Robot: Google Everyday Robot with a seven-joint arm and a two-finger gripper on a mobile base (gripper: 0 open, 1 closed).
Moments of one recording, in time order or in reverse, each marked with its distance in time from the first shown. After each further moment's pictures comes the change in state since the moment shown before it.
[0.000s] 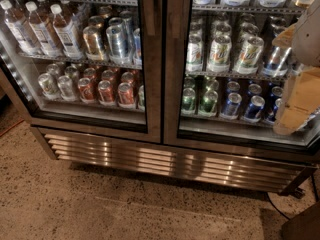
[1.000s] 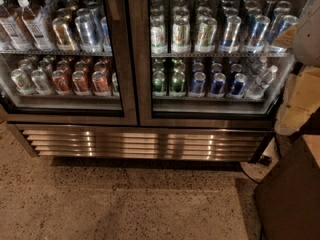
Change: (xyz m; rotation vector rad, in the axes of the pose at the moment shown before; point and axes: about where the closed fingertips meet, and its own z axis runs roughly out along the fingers) arm 0.000 0.000 0.000 0.000 0.000 0.000
